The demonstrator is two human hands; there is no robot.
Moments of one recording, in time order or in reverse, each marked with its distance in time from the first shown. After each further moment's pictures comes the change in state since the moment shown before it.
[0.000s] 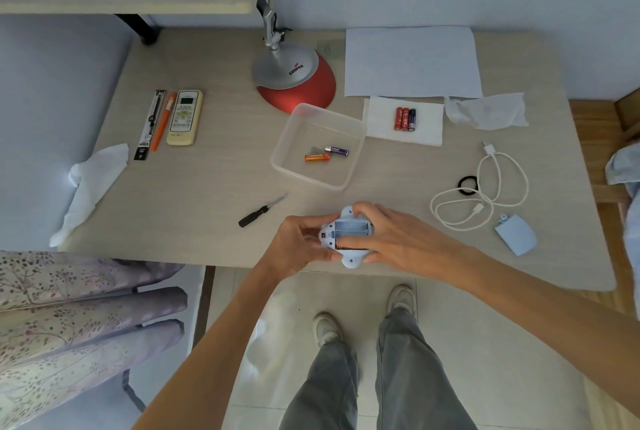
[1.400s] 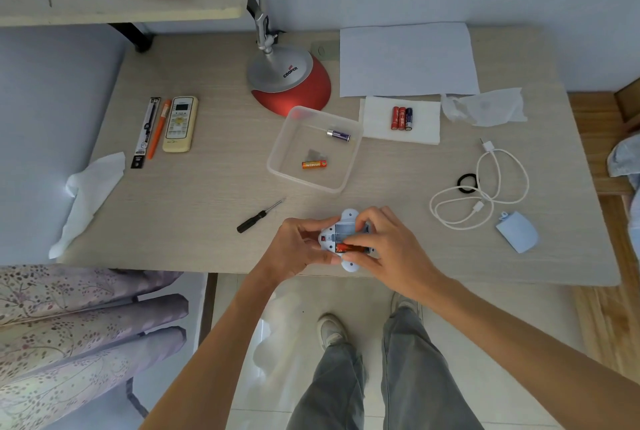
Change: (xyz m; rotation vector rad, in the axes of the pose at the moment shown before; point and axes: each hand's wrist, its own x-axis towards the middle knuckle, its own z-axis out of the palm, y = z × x) left_hand 0.003 0.001 -0.002 0.015 -0.017 -0.018; right_hand 0.001 -0.022 0.045 0.416 0.368 0.295
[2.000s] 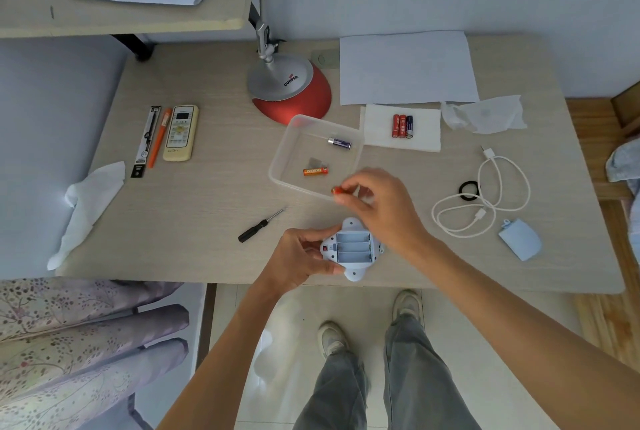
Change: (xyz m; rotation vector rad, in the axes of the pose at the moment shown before) left_hand 0.000 -0.006 0.001 -0.065 0.026 -0.047; right_hand 0.079 -0.011 -0.027 0.314 0.235 0.173
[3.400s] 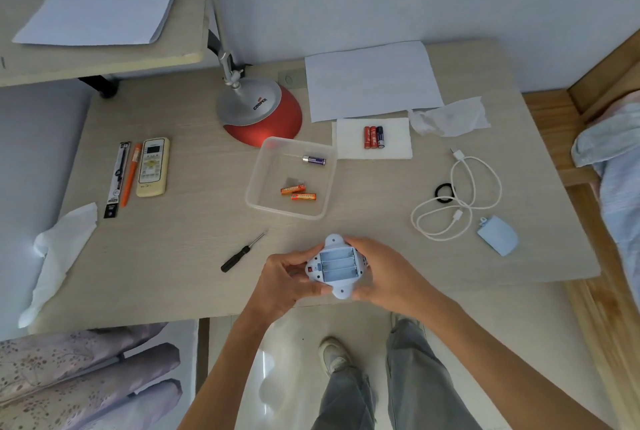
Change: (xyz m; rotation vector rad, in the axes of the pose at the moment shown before) left_hand 0.000 -0.003 -0.001 -0.026 -0.020 0.006; right_hand -0.084 0.032 -0.001 -0.033 -0.346 0.247
